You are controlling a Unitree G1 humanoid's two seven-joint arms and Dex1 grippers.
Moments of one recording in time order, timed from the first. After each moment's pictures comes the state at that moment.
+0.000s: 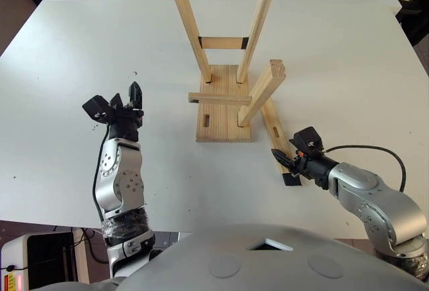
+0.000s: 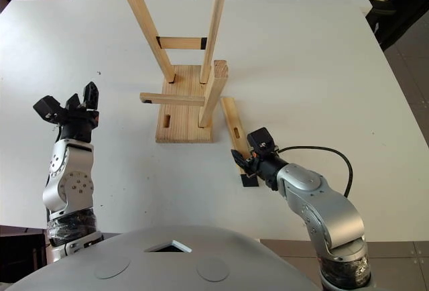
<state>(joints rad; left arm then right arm) 0.07 0.04 0.35 -0.23 -0.57 0.26 -0.01 0.26 -0.41 0.10 -0.82 0.34 1.21 0.22</state>
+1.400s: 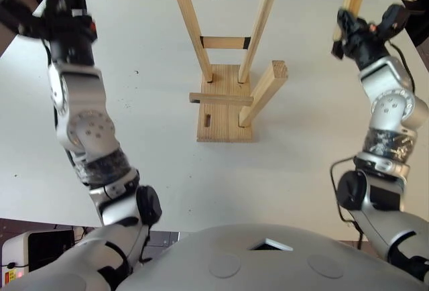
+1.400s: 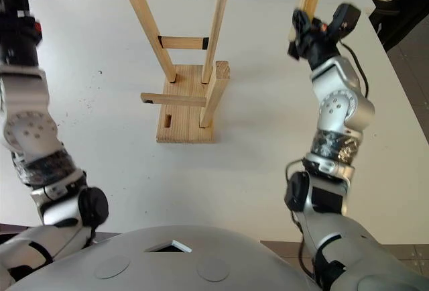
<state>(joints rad) -0.50 0.22 0.43 -0.26 -0.85 0.34 0.02 -0.63 -0.21 -0.48 0.12 0.71 0.60 0.18</state>
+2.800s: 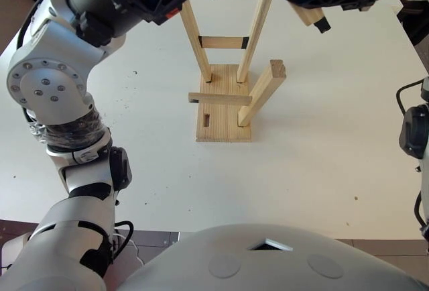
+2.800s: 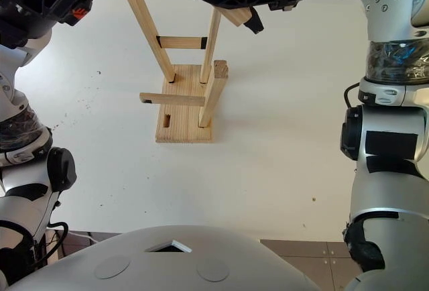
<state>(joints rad) -0.73 0.45 0.23 -0.35 -1.30 0.72 -0.71 -1.09 -0.65 0.06 0.20 0.71 0.75 1.51</state>
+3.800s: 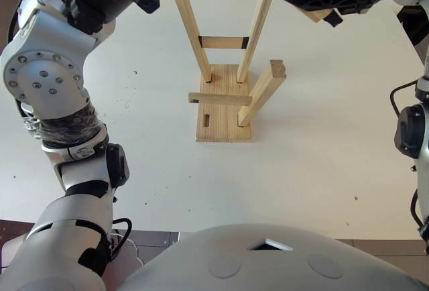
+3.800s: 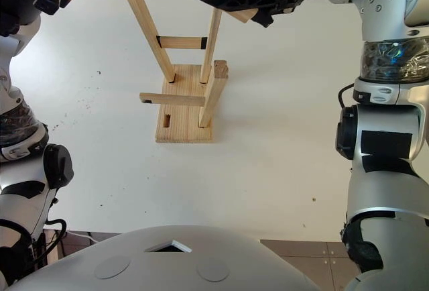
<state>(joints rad) -0.76 0.47 0.23 -0.31 -1.19 0.64 -0.76 -1.09 -0.63 0.03 0.24 0.73 0.84 1.54</state>
